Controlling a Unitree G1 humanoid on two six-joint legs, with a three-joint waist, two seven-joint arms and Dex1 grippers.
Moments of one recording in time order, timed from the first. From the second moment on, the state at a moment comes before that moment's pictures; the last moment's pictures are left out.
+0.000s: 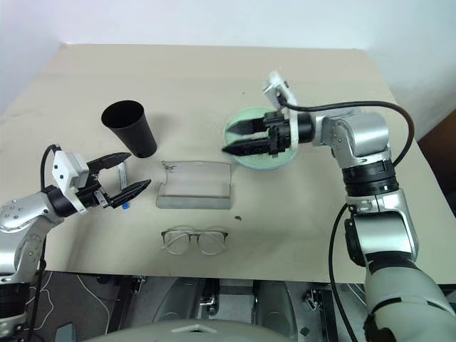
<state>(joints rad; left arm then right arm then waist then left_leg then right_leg) -0.05 0.70 0.26 -0.20 -0.49 0.19 -0.92 -0.94 -0.59 0.17 0.11 0.55 0.98 1.38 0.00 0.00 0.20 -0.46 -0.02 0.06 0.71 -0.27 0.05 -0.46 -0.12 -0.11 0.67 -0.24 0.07</state>
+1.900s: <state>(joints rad) -0.09 0.69 0.22 -0.12 -0.47 0.14 -1.00 -1.01 -0.40 0.78 0.10 0.40 1.11 1.46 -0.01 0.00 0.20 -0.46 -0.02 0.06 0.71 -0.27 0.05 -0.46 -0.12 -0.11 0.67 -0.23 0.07</state>
